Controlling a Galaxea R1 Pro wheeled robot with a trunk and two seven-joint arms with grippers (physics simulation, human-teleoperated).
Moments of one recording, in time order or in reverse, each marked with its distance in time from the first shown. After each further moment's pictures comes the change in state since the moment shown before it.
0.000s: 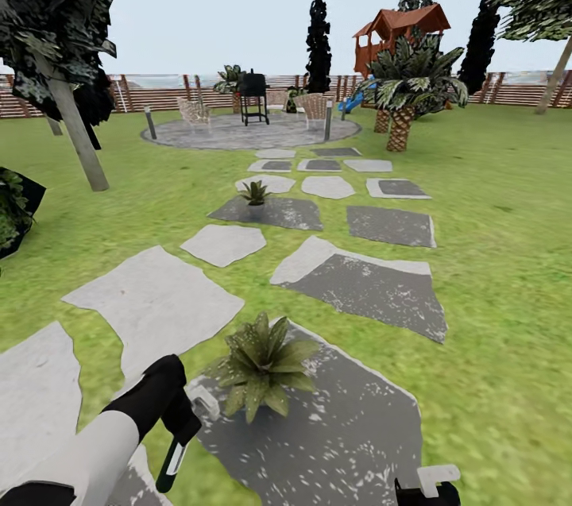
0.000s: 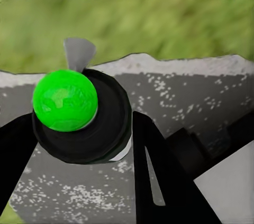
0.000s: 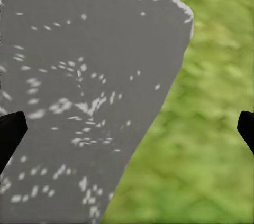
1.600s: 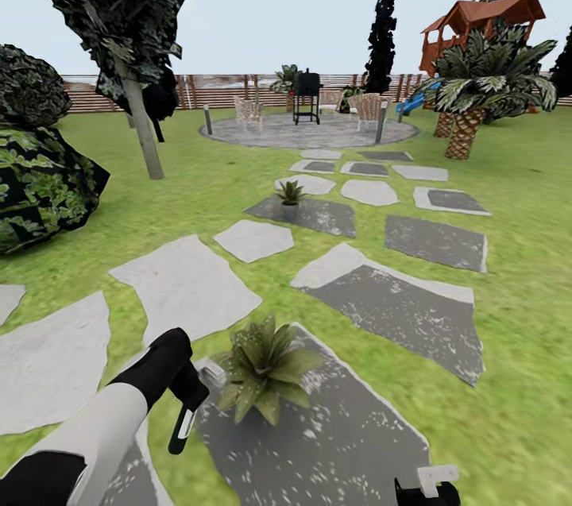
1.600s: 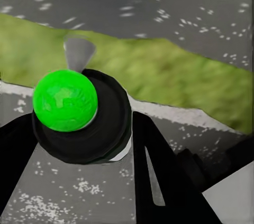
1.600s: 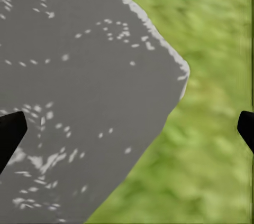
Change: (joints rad) left arm -0.092 -0.015 -0.001 -0.018 0.013 0.057 -0.008; right arm 0.000 0.000 0.000 0.000 0.000 0.000 0.000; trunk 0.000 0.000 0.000
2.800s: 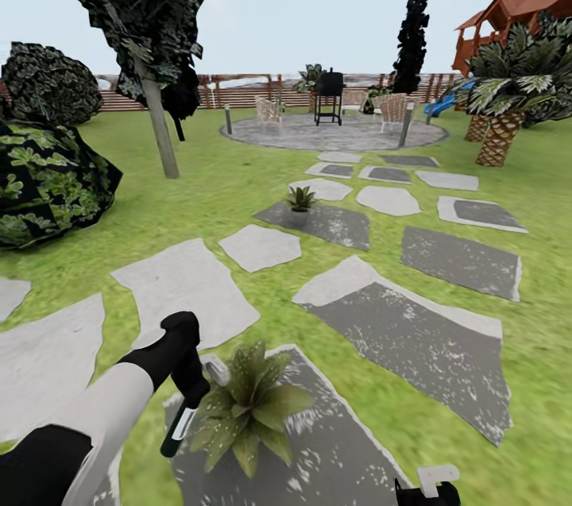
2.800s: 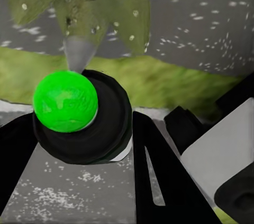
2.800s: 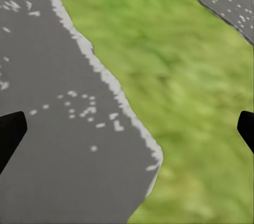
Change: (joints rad) left arm -0.077 0.002 -0.152 0.000 -0.192 0.028 -0.343; right arm 0.000 0.000 0.000 0.000 0.000 0.000 0.000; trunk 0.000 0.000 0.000
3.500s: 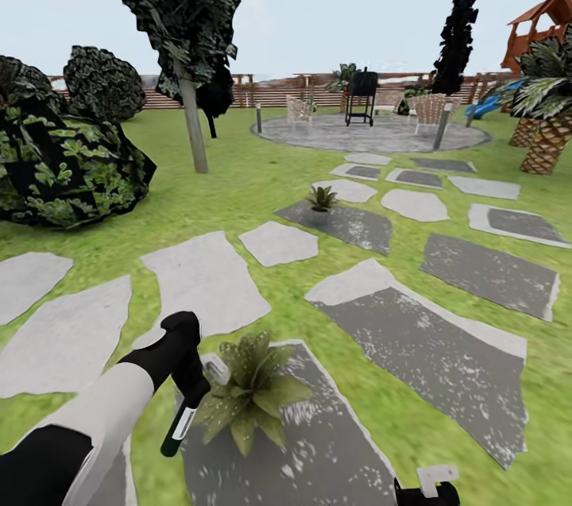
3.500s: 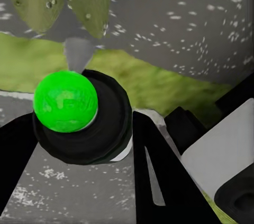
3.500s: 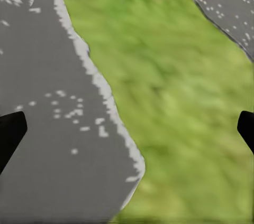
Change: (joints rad) left arm 0.000 -0.002 -0.001 -0.002 0.000 0.002 0.002; right arm 0.000 0.001 0.001 0.001 0.000 0.000 0.000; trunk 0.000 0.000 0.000
